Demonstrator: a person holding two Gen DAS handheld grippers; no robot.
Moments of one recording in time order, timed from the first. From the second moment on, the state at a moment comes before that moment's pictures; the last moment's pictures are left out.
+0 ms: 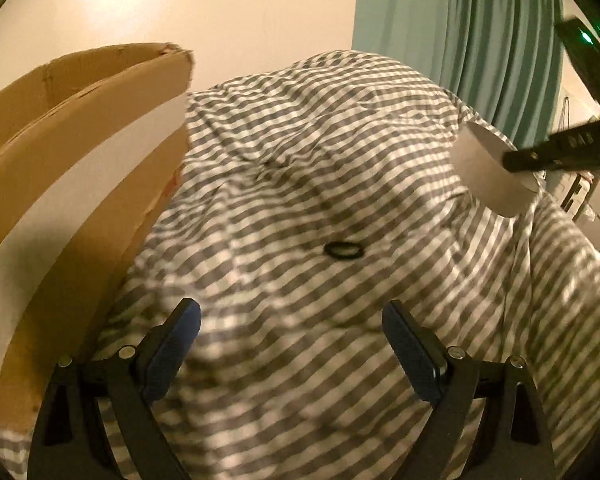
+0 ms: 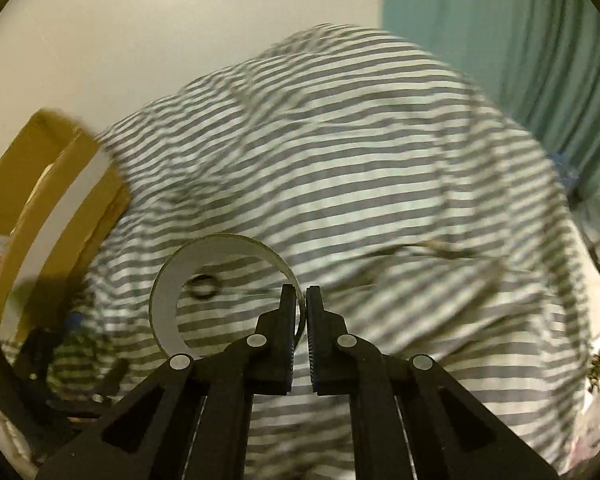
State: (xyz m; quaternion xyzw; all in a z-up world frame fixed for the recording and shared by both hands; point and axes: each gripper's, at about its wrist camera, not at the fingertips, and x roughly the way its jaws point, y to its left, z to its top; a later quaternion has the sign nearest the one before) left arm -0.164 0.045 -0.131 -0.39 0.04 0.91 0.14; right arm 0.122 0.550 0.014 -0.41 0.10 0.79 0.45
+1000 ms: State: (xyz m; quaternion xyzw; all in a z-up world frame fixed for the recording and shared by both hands) left arm -0.164 0.050 -0.065 -0.37 0.05 0.91 0.18; right arm 0.162 0.524 0.047 -0.37 0.10 0.80 0.47
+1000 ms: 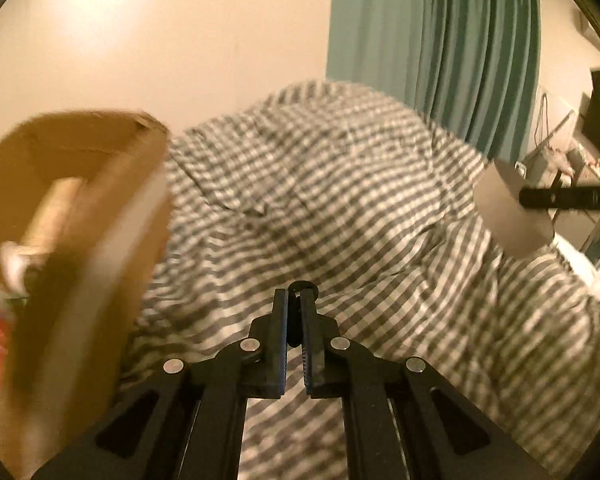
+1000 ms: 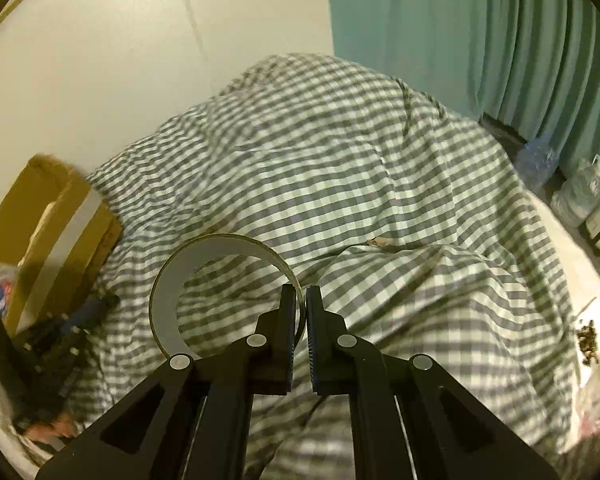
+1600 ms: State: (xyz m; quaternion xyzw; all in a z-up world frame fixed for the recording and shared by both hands) left arm -0.150 -0.106 0.068 -0.28 0.02 0.95 0.10; right arm 0.001 0.328 0.077 -0.33 0.00 0.89 0.31
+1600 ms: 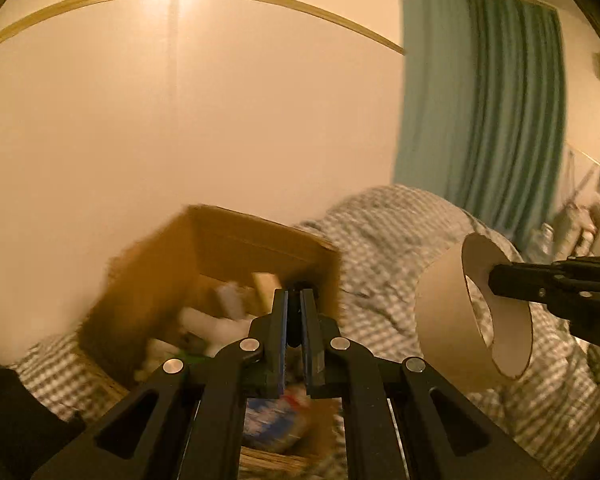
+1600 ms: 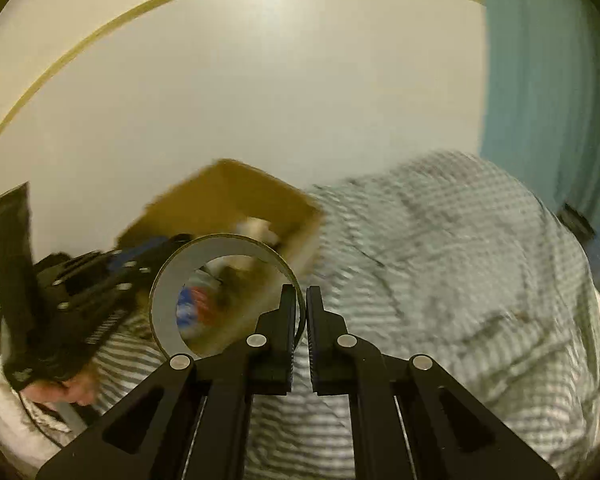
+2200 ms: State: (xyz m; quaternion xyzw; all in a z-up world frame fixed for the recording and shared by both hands) left arm -0.227 -0.214 -0.002 -0.30 -0.07 0.95 0.02; right arm -0.179 0.368 0.006 -0.35 -0.03 0.89 0.29
